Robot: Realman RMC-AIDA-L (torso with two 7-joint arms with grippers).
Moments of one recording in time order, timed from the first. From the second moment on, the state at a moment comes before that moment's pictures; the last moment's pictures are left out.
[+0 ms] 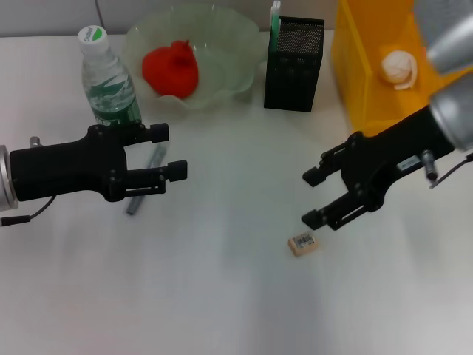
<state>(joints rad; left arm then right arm) -0.49 -2.00 0.75 0.56 1.84 1.68 -1.29 0.74 2.08 -1.07 -1.03 -2.33 -1.75 1.84</state>
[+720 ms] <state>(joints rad) -0.48 -2.00 0.75 0.55 1.84 1.67 -1.29 0.75 2.09 -1.44 -0.98 -2.36 -1.51 1.83</state>
